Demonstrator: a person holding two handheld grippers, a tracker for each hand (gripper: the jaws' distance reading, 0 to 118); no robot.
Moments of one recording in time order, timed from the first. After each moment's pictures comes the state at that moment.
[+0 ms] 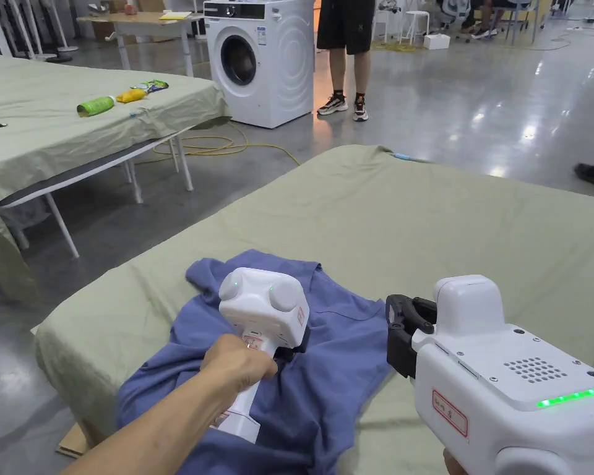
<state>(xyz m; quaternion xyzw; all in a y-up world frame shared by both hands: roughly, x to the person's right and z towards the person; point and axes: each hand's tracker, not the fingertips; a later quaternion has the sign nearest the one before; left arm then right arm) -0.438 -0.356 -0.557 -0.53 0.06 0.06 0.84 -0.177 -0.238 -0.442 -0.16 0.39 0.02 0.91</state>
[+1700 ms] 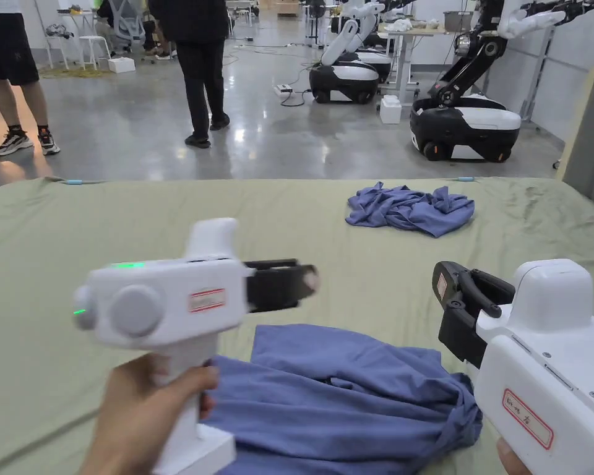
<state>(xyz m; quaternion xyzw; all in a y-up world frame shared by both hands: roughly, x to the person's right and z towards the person) -0.081 -0.183 -0.455 -0.21 -0.33 0.10 0.92 0.218 -0.183 -0.305 -0.04 0.06 -0.03 1.00</state>
